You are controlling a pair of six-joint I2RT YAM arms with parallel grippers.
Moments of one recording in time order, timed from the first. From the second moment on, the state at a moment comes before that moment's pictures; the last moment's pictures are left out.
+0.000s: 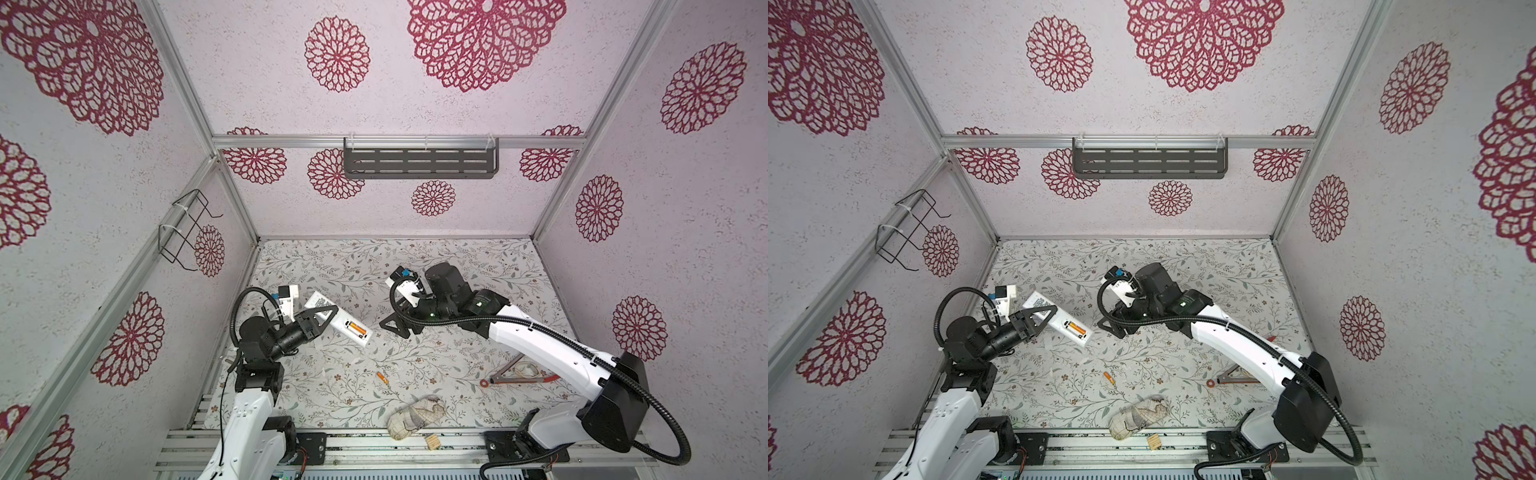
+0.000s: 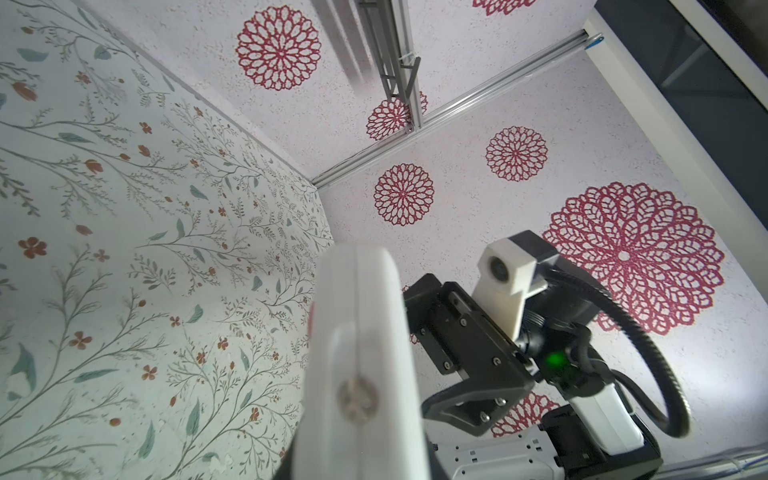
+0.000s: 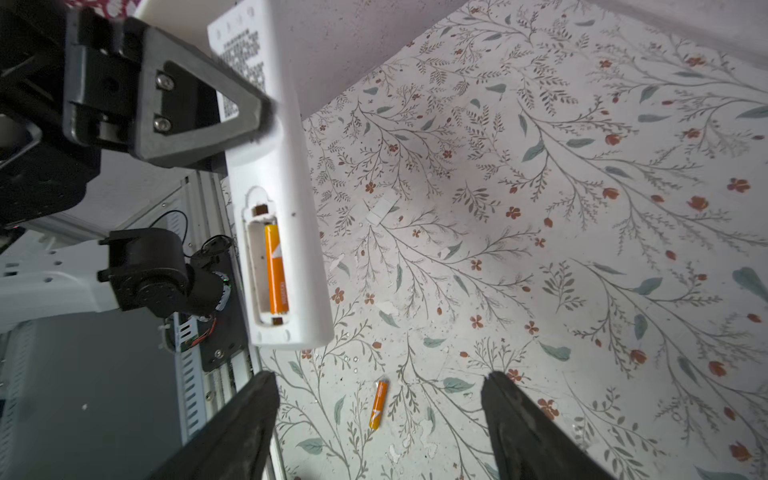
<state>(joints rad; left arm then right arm) 0.06 0.80 0.39 0.40 0.96 -1.06 0.80 1.44 1.25 -0.46 -0.50 0.08</state>
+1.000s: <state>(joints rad) -0.03 0.74 0.47 0.33 1.06 -1.01 0.83 1.52 1.20 -0.21 -0.94 0.19</state>
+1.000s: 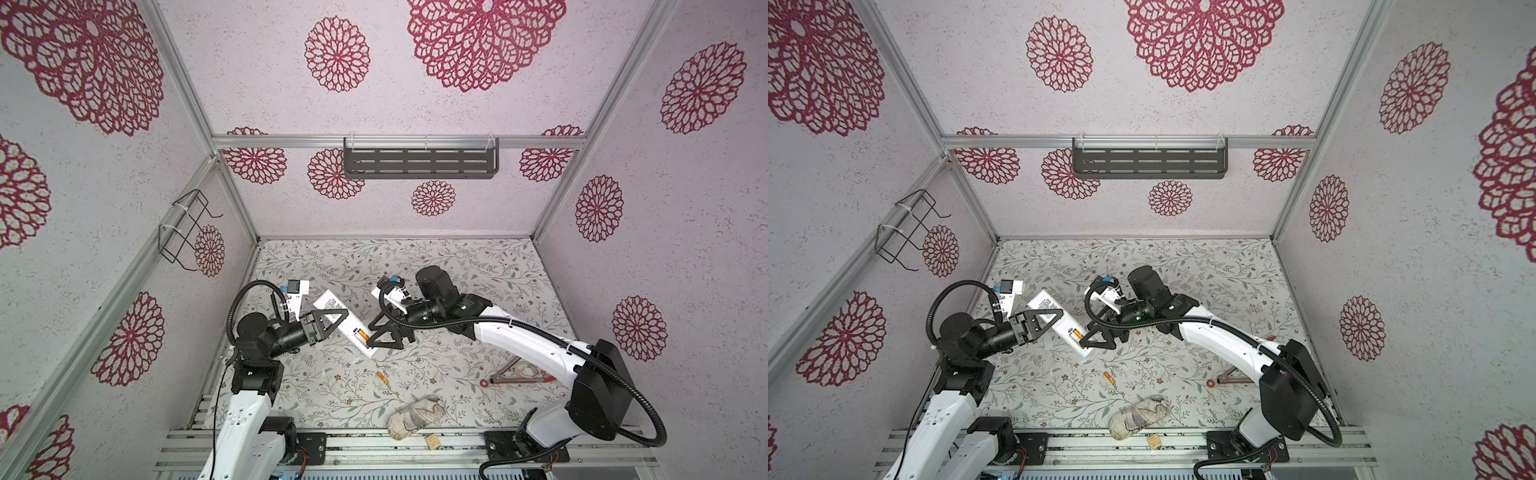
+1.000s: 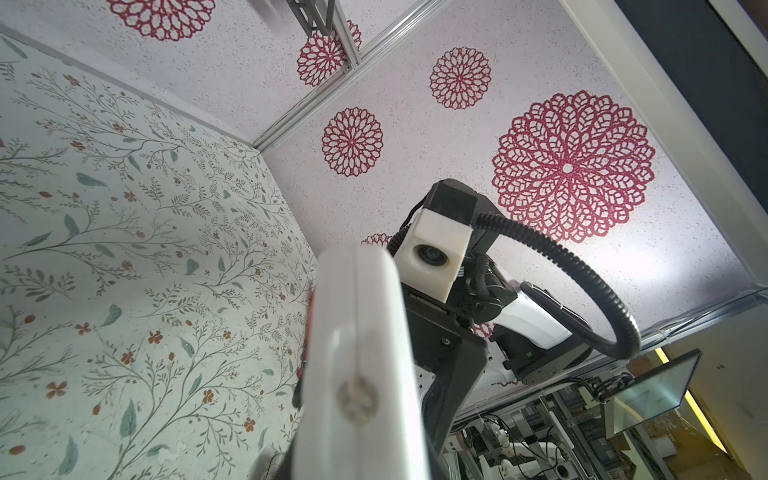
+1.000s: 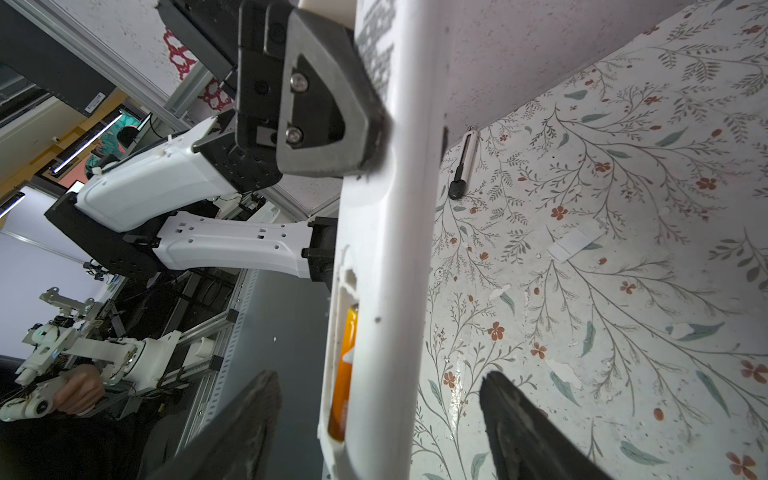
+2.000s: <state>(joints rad) -0.03 0.74 0.47 0.33 1.06 -0.98 0.83 1.55 1.20 -0.20 -0.95 0.22</state>
